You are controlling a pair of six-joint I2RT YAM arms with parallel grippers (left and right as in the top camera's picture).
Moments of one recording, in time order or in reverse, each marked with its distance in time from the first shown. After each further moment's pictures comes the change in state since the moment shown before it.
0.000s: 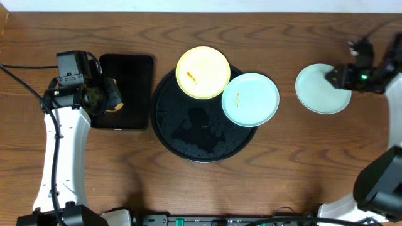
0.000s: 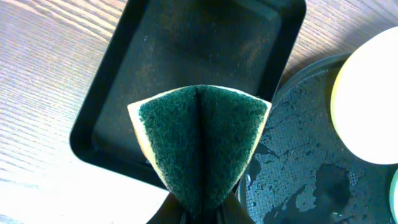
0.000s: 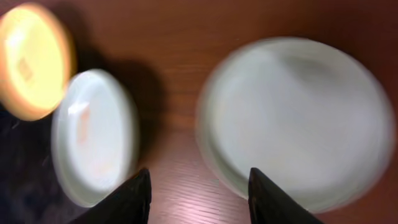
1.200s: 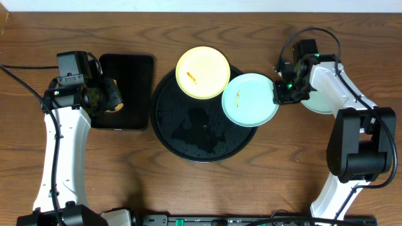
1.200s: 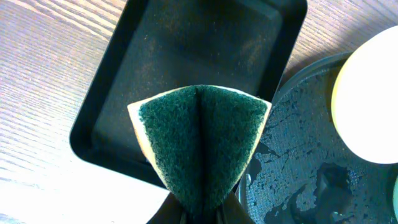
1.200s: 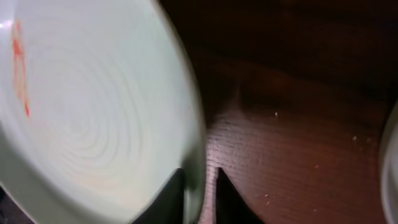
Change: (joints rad) left arm 0.000 0.000 -0.001 -0.001 0.000 0.000; right arm 0.372 0.258 -0.057 0.008 0.245 0.180
